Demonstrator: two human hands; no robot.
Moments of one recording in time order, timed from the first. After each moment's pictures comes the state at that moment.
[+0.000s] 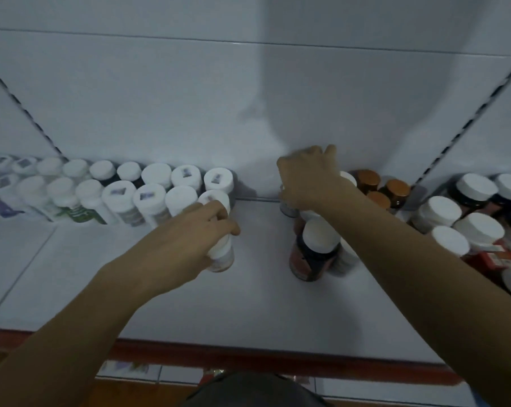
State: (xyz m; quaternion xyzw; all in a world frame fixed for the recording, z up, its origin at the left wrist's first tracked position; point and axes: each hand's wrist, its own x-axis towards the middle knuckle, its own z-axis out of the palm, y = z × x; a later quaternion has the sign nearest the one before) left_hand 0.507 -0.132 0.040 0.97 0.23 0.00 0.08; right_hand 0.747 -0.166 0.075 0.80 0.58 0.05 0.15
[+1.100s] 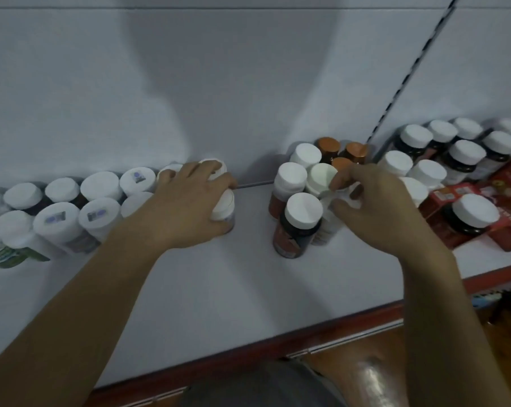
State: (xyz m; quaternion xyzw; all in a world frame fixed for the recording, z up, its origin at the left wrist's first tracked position) left_hand 0.568 -0.084 0.035 0.99 0.16 0.03 0.05; right_hand 0.759 -0.323 0.051 0.87 0.42 -0.03 -0.25
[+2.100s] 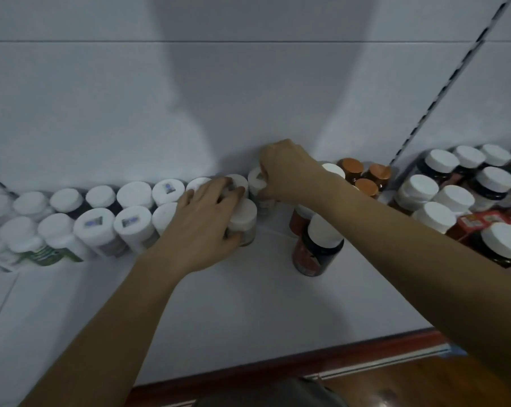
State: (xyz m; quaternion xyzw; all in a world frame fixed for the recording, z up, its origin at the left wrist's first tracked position) left_hand 0.548 -0.083 0.017 0.97 0.21 0.07 0.08; right_hand 0.745 -0.149 0.066 0.80 0.60 -0.04 -0.04
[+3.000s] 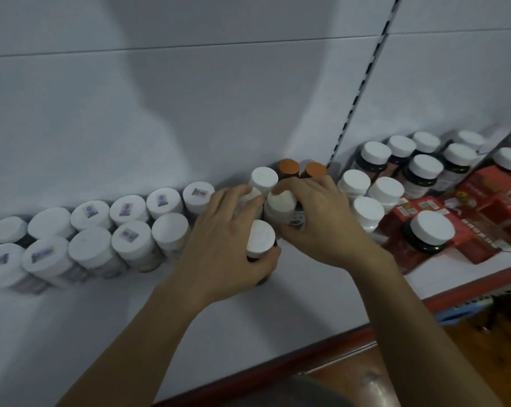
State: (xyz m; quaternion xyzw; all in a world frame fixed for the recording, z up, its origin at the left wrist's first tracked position) left_hand 0.631 -0.179 0.026 0.96 0.14 0.15 0.18; right_hand 0.785 -0.312 0.039 0.83 0.50 0.01 -0.24
